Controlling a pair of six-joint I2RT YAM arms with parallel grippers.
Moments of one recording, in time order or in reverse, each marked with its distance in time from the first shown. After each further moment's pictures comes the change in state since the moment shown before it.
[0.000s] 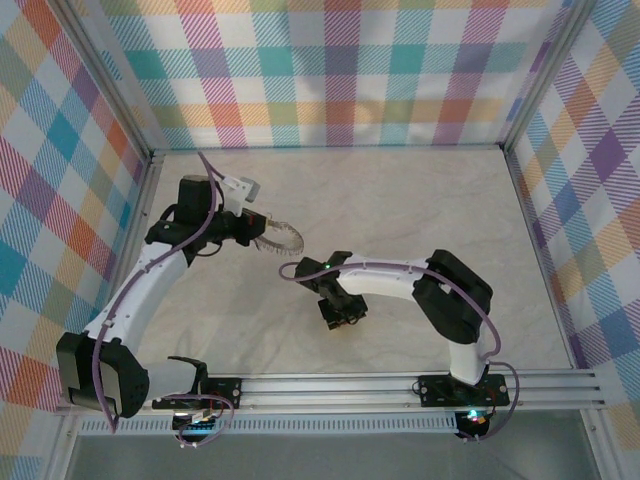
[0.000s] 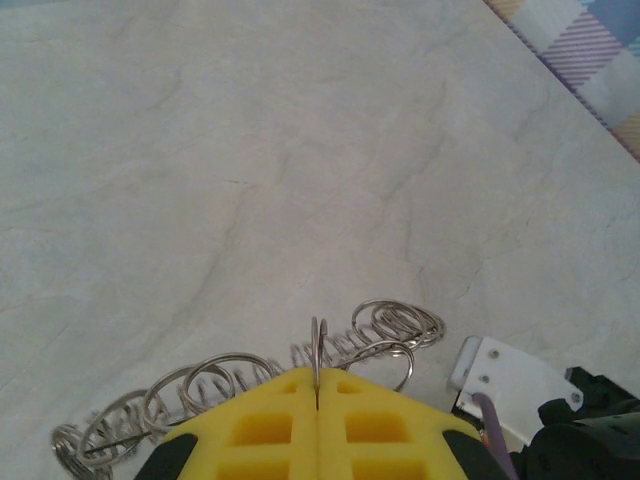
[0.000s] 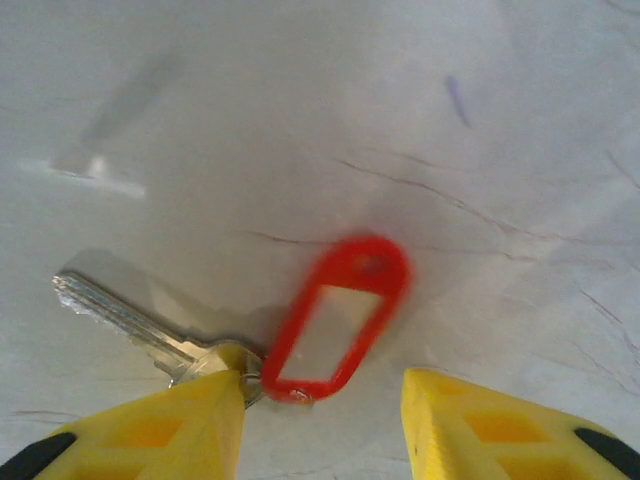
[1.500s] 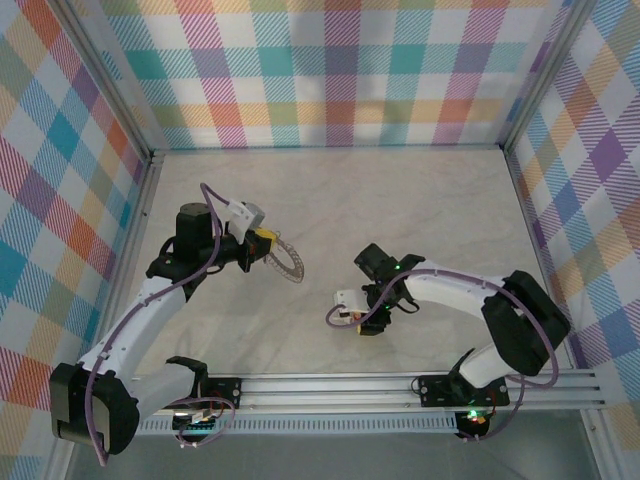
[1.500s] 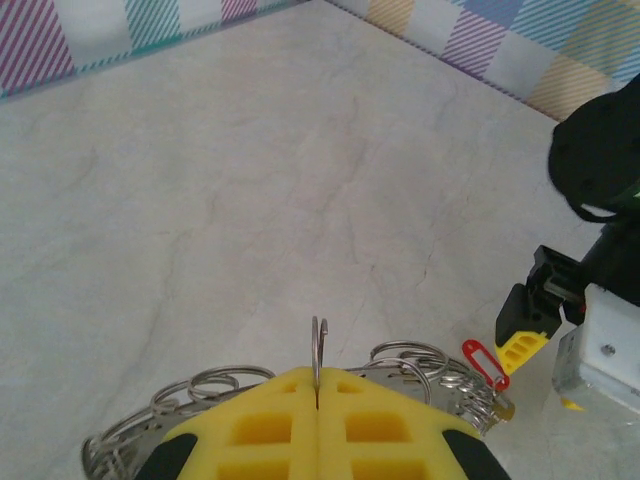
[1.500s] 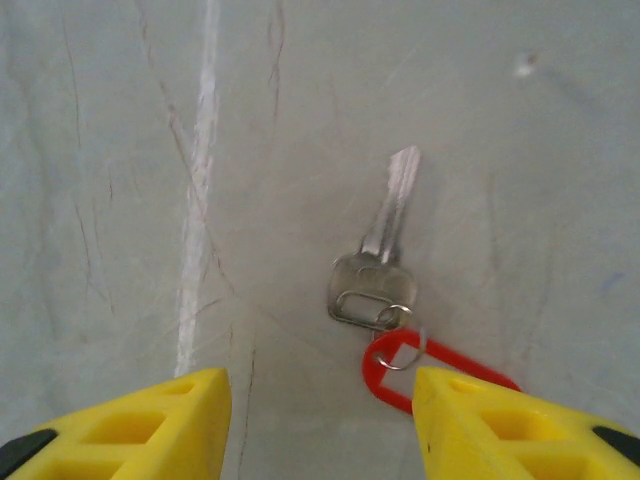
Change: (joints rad) left arm -0.023 -0.187 -0.289 0.278 0.138 0.128; right arm -0.275 -0.384 -0.441 0.342 -0.395 -1.586
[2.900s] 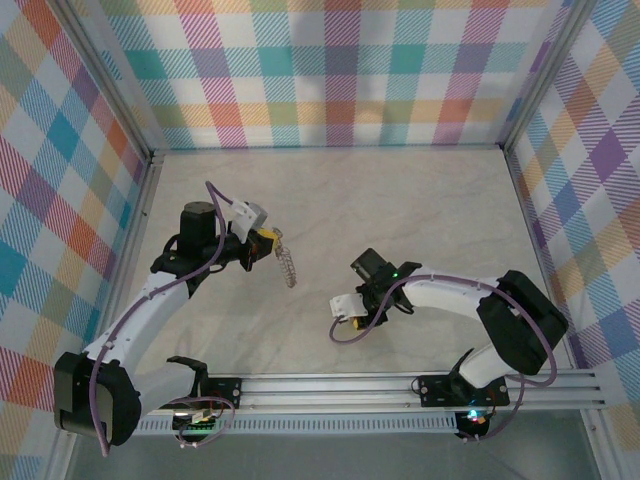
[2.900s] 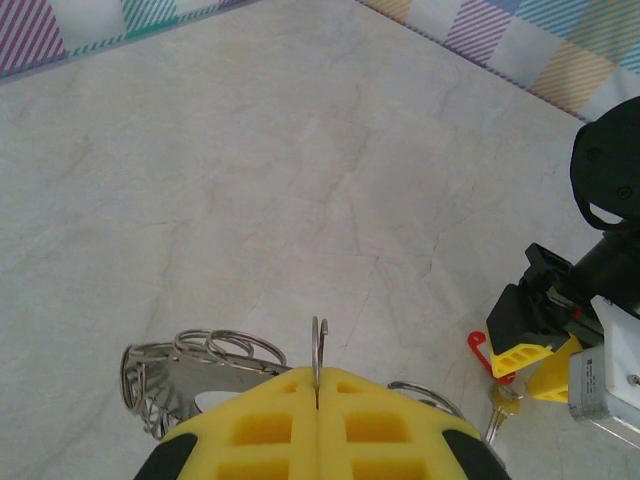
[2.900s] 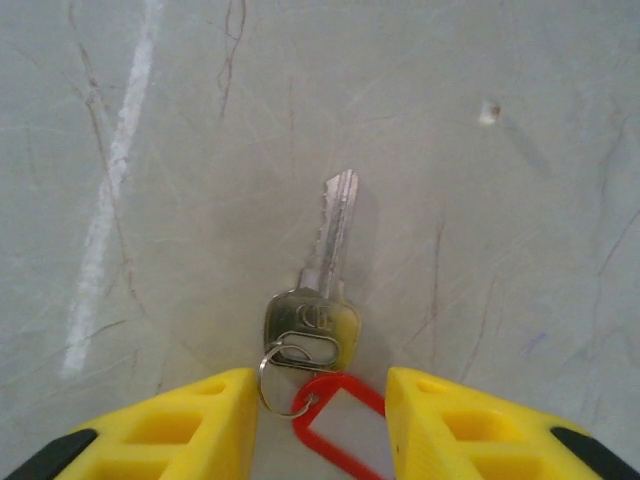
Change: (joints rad) left arm 0.000 0.046 0.000 0.011 0.003 0.011; right arm 0.035 0.000 -0.058 0.185 0.092 -0.127
